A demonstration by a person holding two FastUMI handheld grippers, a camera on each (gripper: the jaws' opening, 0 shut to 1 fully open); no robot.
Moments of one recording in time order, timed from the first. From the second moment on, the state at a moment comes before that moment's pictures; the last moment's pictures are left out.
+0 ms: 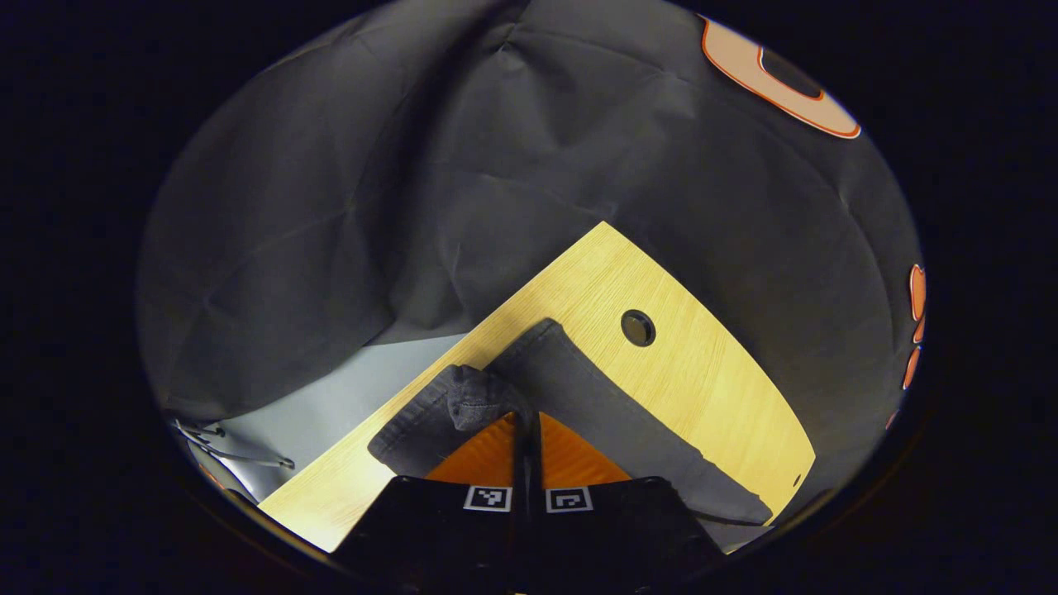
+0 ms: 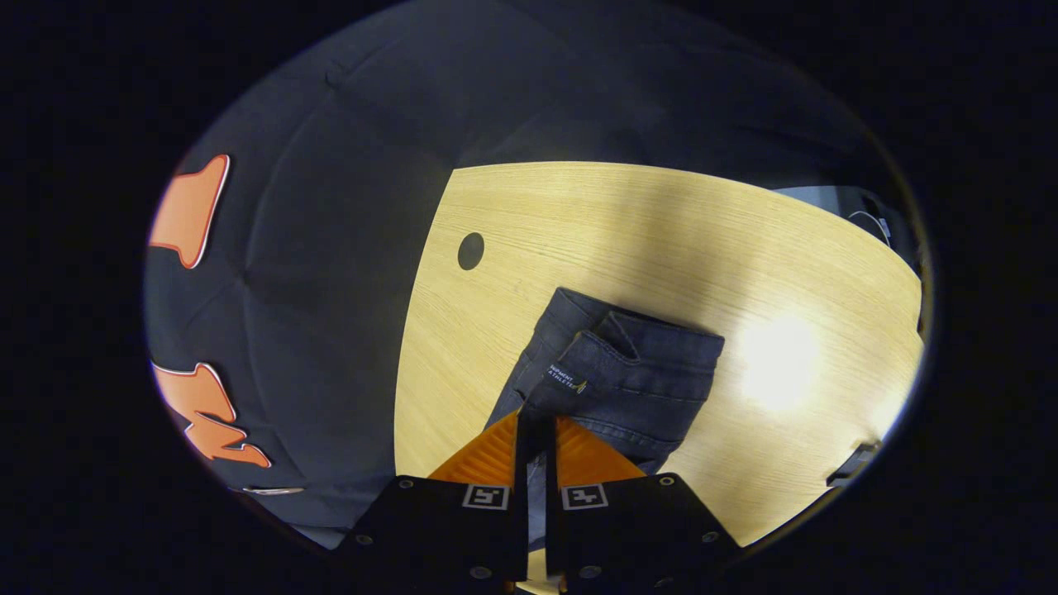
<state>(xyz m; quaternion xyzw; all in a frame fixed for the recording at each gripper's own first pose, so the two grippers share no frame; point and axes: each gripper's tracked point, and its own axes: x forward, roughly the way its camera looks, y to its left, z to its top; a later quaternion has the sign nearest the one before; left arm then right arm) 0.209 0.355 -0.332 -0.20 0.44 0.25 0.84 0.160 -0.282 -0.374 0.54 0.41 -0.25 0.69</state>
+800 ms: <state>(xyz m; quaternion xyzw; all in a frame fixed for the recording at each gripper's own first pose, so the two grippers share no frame) 0.234 0.309 -0.257 -0.11 0.36 0.18 0.91 0.165 -0.303 -0.347 0.54 0.35 -0.24 0.73</state>
